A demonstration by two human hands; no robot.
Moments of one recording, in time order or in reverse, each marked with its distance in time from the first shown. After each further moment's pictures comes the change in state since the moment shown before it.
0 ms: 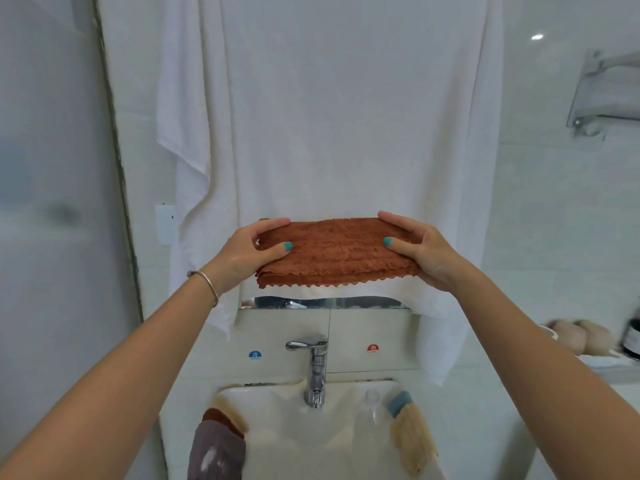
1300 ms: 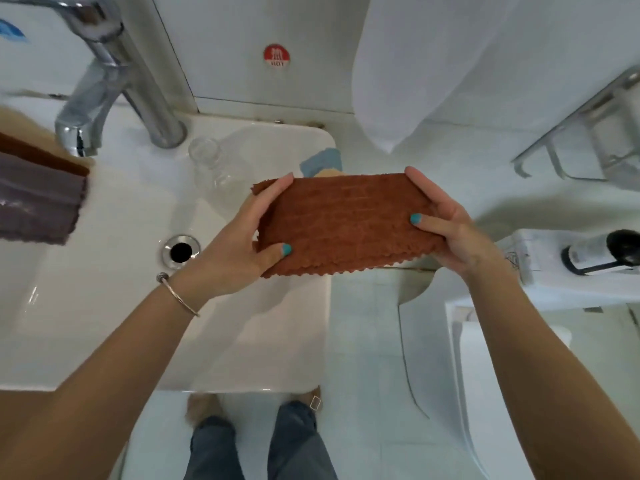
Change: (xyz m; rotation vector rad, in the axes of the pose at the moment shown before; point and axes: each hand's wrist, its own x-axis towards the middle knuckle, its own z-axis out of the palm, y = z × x) left_hand -0.144 -0.213 0.386 -0.082 -0.236 -0.550; right_hand -0.132 0.410 -0.227 0.352 -0.122 0.674
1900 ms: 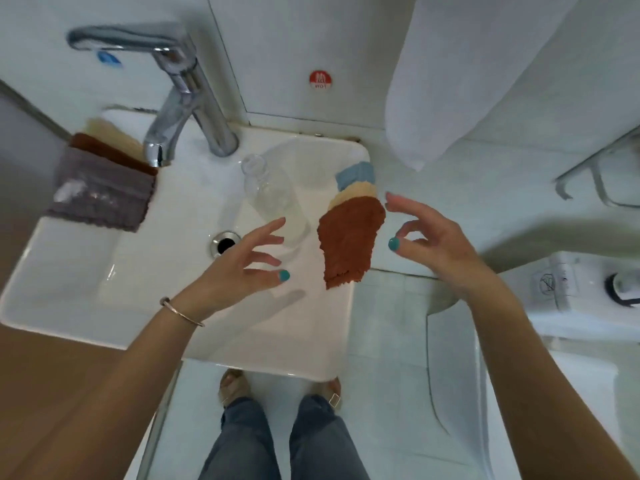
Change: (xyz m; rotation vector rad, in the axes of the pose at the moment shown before) left_hand -0.054 0.006 -0.021 -0.157 0.067 -0.324; right_hand -0.014 -0.020 0.055 -0.471 -0.097 -0.155
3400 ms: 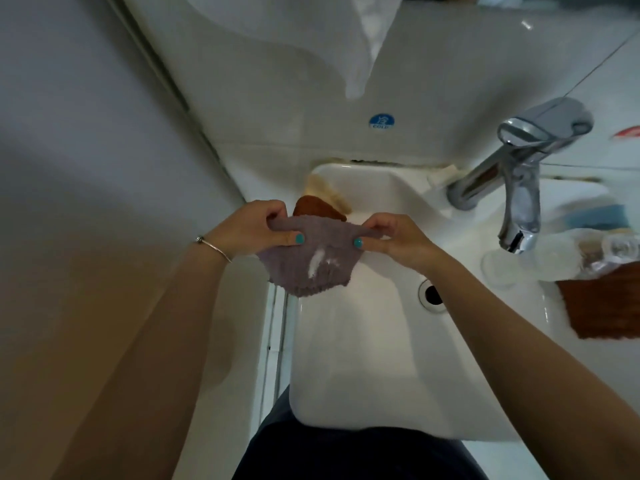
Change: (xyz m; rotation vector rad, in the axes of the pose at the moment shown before) left_hand 0.076 -0.076 -0.416 0.529 -0.124 0.080; right_hand 0.245 -0.068 0.369 -0.148 -0.036 0.243
